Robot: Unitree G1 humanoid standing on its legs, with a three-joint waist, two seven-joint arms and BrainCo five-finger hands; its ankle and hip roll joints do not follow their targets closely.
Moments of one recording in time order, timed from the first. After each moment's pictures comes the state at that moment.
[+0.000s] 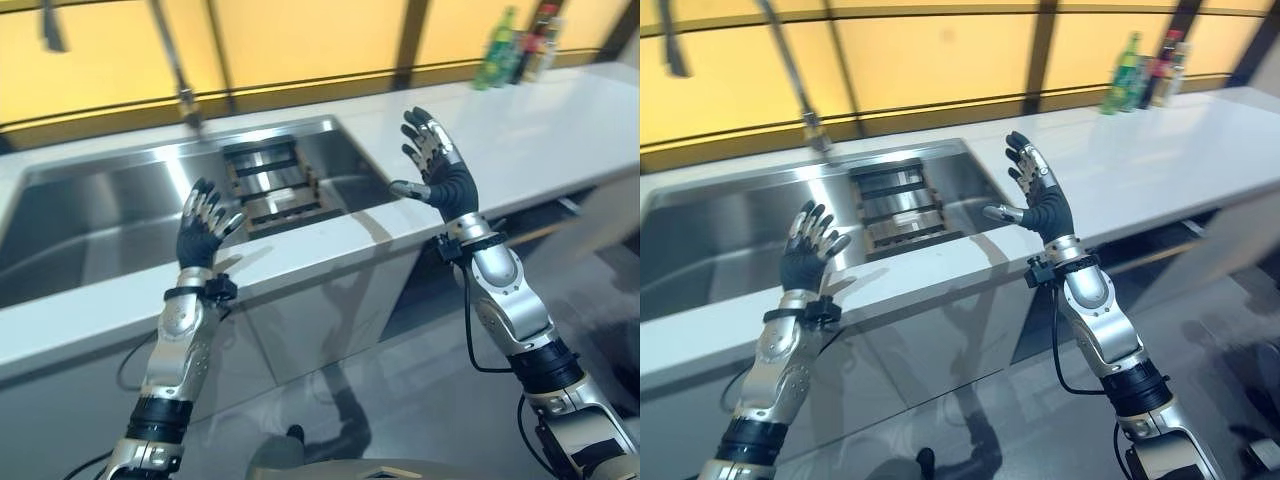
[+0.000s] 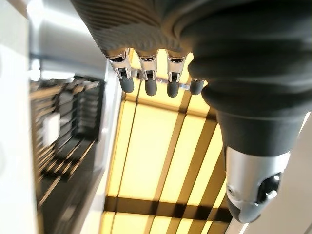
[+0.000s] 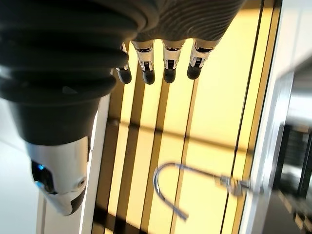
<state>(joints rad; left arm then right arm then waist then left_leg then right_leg) -0.18 0.35 -0.09 0.02 -0.49 -0.19 0.17 -0.40 -0.48 0.25 -0.12 0.40 -0.14 -0.11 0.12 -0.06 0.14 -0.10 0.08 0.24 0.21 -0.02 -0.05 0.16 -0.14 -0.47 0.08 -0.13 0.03</state>
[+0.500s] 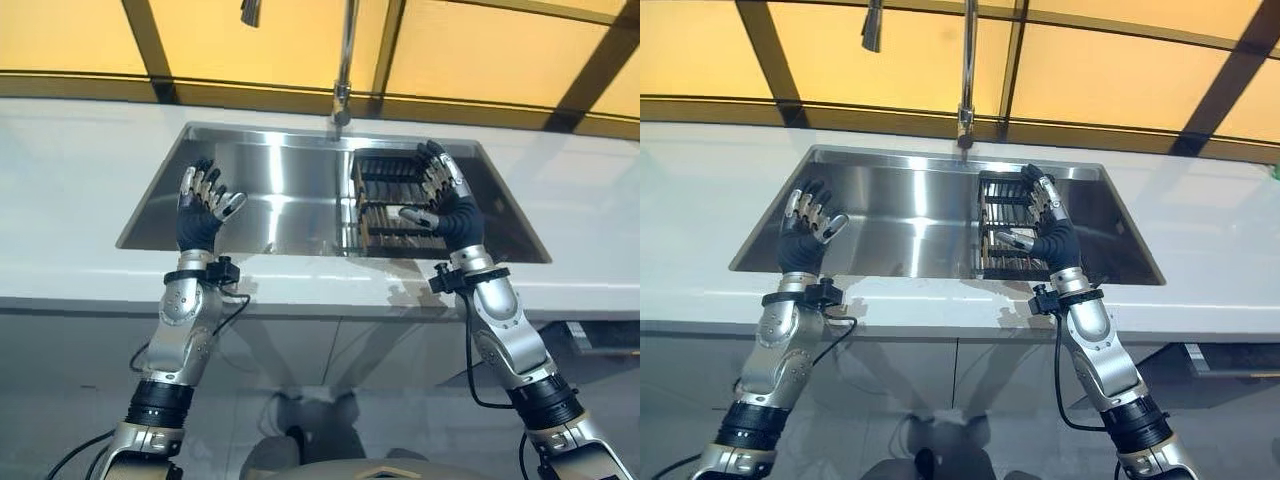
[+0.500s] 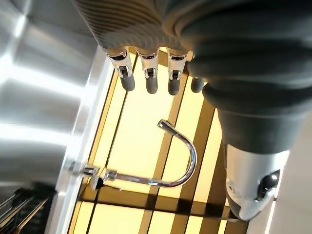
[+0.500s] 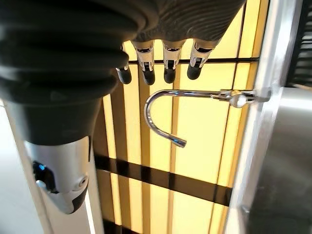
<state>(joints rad) -0.23 0.35 -0.08 -0.01 -0.52 -0.19 0.20 -0.23 -0.45 0.22 -0.14 0.43 -0.26 -0.12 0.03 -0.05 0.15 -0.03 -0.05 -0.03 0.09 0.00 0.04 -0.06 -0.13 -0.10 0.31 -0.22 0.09</state>
